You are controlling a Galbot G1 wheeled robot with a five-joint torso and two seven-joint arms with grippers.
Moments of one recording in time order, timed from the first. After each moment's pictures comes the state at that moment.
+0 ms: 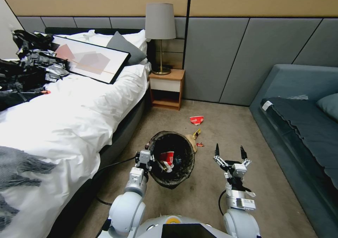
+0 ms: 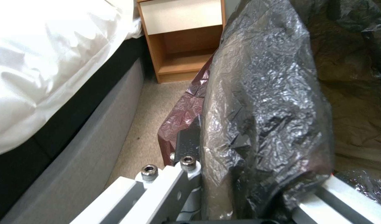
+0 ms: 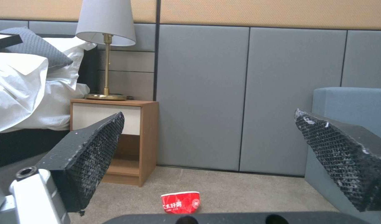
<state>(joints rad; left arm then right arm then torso) 1.56 -1.42 -0.21 -2.34 0.11 0.49 -0.17 -1.75 1.55 0.57 2.13 -0.07 0.46 0.14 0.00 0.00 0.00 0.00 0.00</state>
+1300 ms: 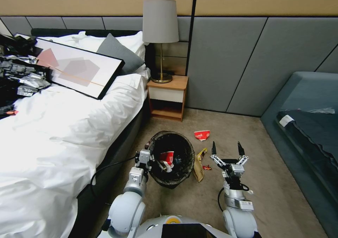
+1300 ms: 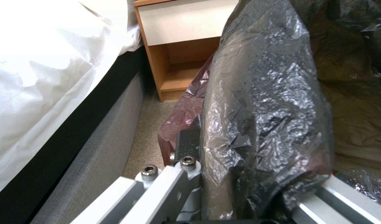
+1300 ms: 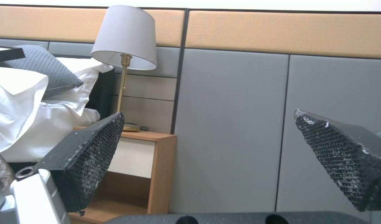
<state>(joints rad) 1.57 -1.42 -0.22 -2.35 0.11 0.50 -0.16 -1.70 1.56 0.58 2.10 -0.12 0.60 0.06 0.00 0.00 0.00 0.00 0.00</state>
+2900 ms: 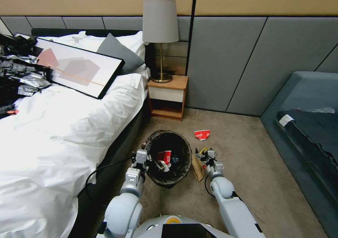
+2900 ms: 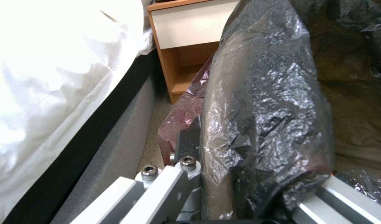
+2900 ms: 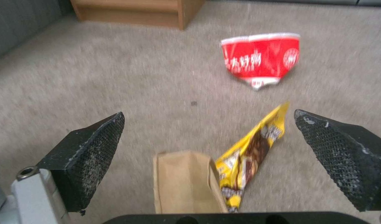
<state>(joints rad) 1.59 -1.42 -0.25 -2.38 0.12 0.49 -0.16 -1.22 1.36 0.40 1.48 0.23 -0.08 0.04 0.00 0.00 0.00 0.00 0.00</state>
